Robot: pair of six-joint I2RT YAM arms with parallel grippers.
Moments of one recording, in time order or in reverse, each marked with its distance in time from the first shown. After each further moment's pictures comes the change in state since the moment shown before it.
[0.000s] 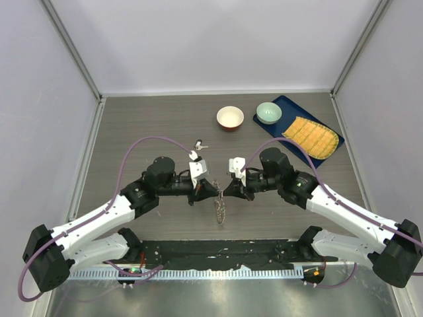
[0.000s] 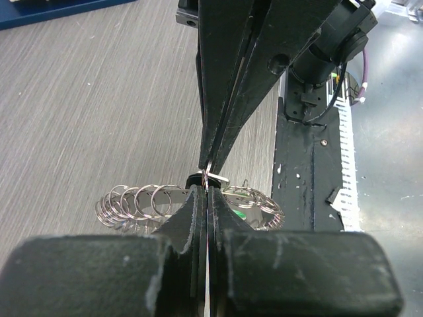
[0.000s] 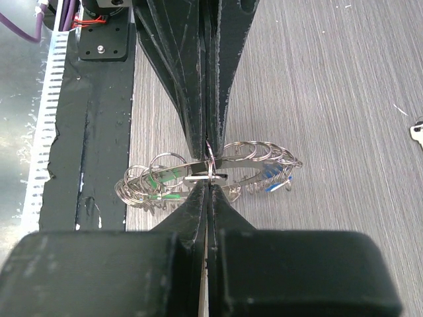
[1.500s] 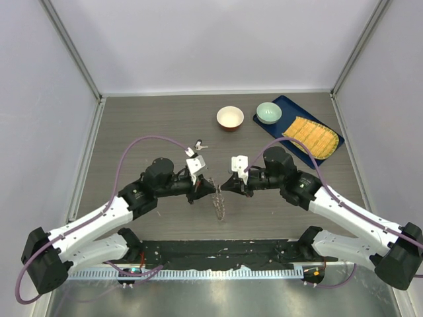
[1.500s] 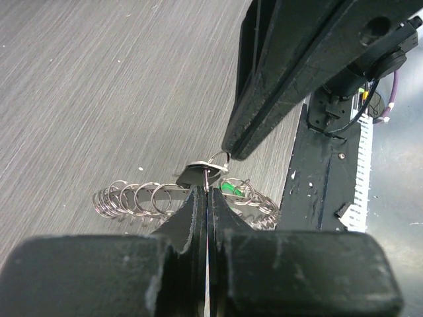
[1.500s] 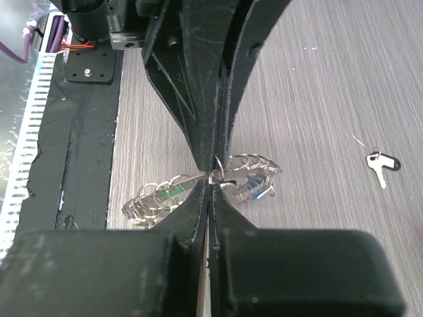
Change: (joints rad) left arm -0.005 -0.011 0.013 -0.050 -0.133 -0.084; right arm 0.006 -0.027 0.011 0.064 0.013 -0.023
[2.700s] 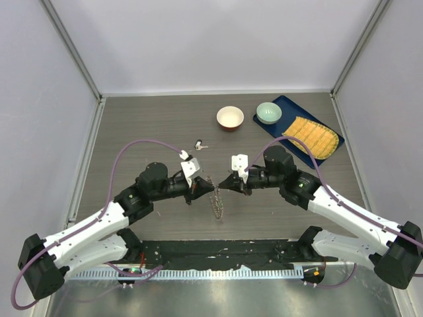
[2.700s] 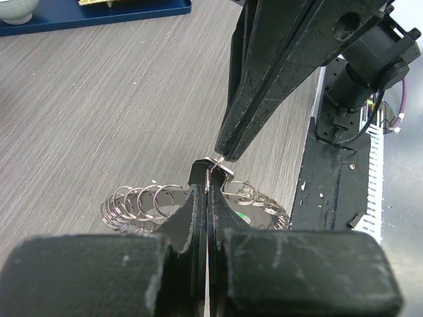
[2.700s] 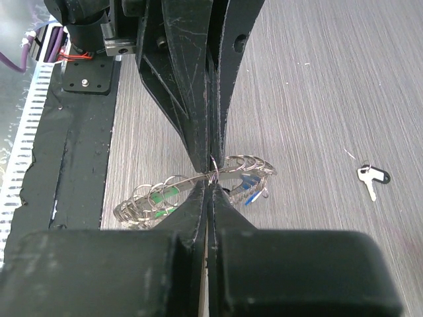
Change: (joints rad) left arm 0.000 -0.085 -0.064 0.076 -0.034 0.026; right arm 0.000 0.010 0.000 0.053 -0.007 0.002
